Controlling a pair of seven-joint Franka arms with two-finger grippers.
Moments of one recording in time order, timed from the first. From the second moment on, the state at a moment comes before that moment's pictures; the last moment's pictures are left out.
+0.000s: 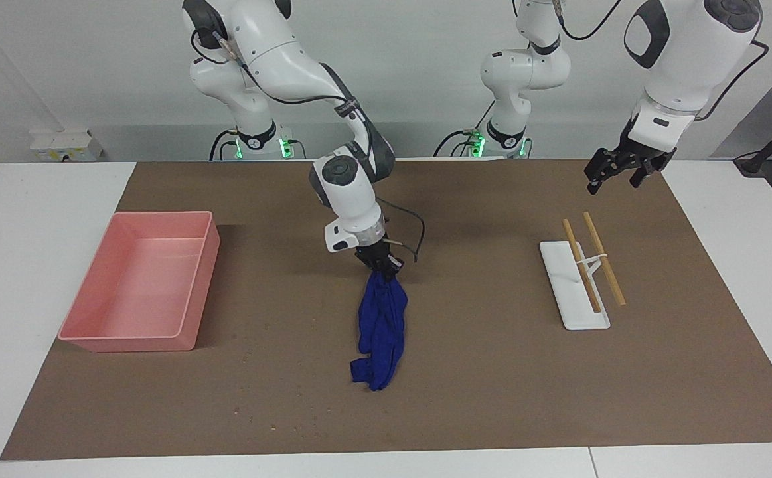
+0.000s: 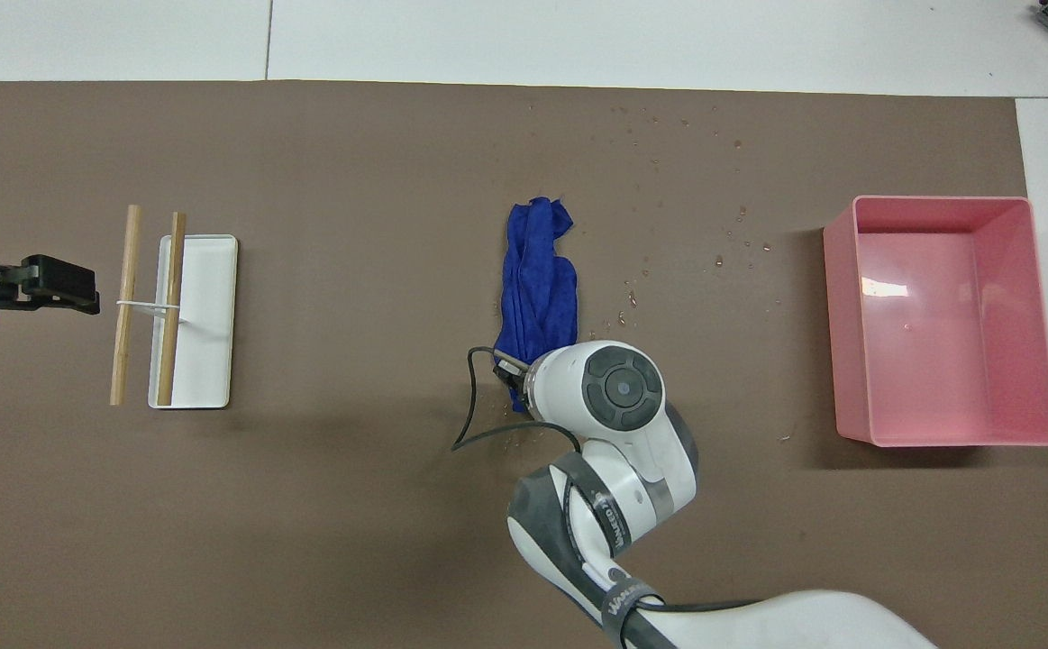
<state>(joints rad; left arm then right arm) -0.03 -0.01 0.00 -1.67 0.02 1.62 -0.11 0.50 0.29 0.16 -2.11 0.17 2.53 1.10</state>
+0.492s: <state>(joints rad) -0.03 0.03 0.00 -1.66 0.02 1.62 -0.10 0.69 0.18 0.15 -2.23 0.14 2.45 1.11</state>
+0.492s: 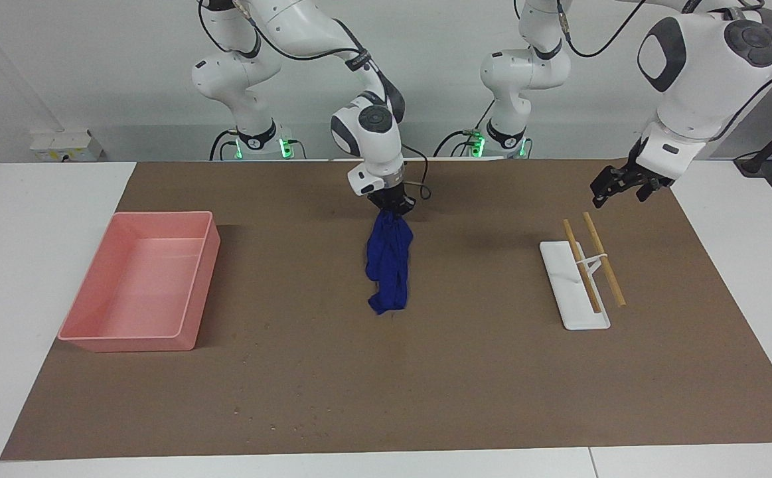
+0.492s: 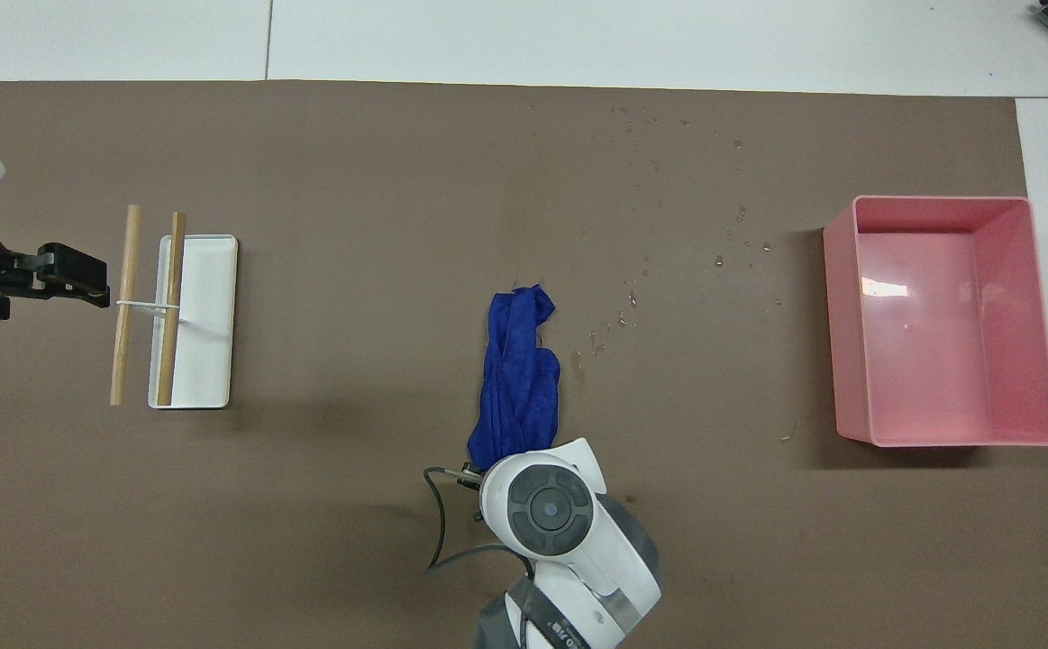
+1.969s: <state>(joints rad) -0.04 0.01 0.00 -1.67 0.02 1.64 -0.10 -0.04 0.16 0.14 -1.92 0.01 2.16 0.48</state>
